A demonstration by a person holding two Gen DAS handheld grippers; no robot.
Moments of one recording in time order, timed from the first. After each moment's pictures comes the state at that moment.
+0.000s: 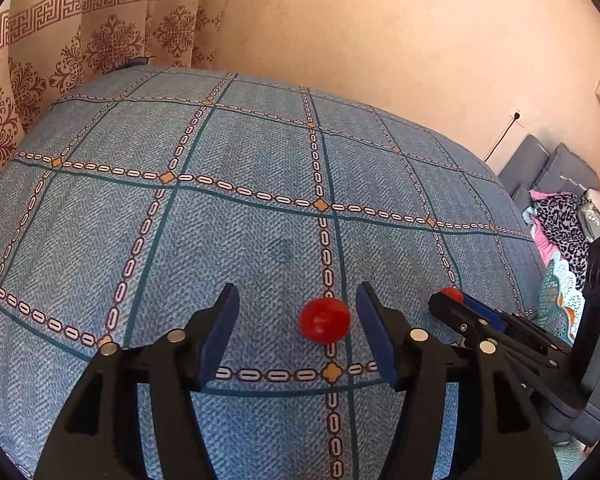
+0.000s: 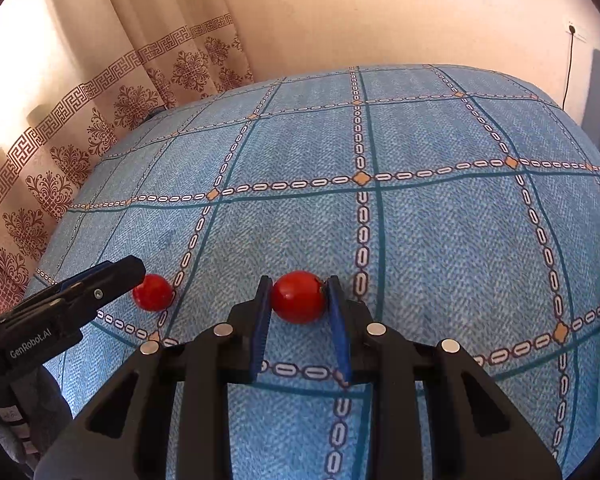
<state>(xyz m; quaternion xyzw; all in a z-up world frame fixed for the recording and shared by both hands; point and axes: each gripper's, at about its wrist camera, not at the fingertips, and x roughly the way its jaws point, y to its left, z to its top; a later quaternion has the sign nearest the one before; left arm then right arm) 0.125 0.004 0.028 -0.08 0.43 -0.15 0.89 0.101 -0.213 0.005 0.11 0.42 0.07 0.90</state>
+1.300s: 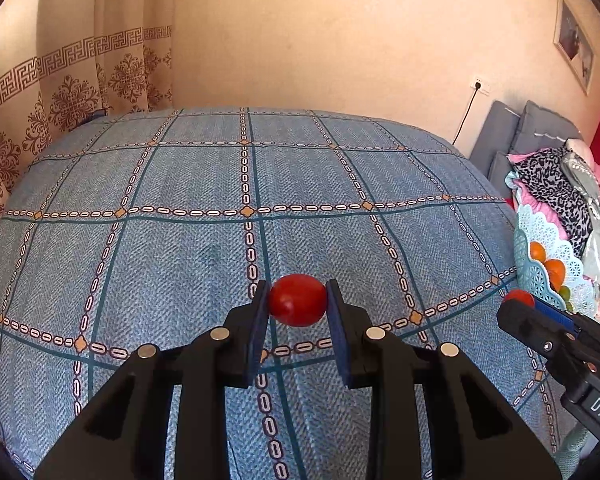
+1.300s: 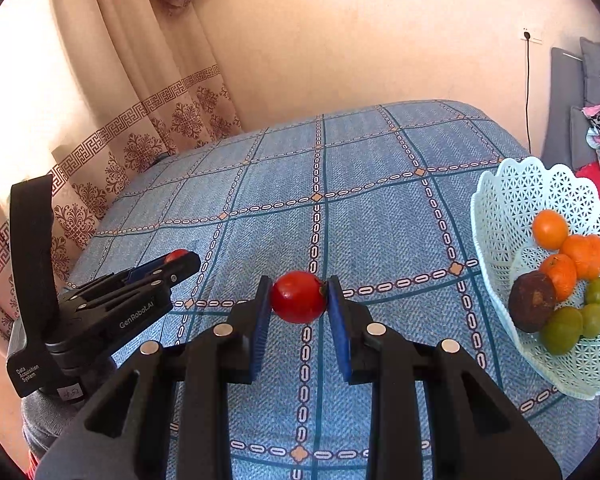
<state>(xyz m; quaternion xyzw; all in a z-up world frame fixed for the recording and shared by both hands) 0.089 -0.042 0.049 0.00 0.38 -0.19 0.90 0.001 -0.239 0.066 0.14 0.36 0.03 0.92</state>
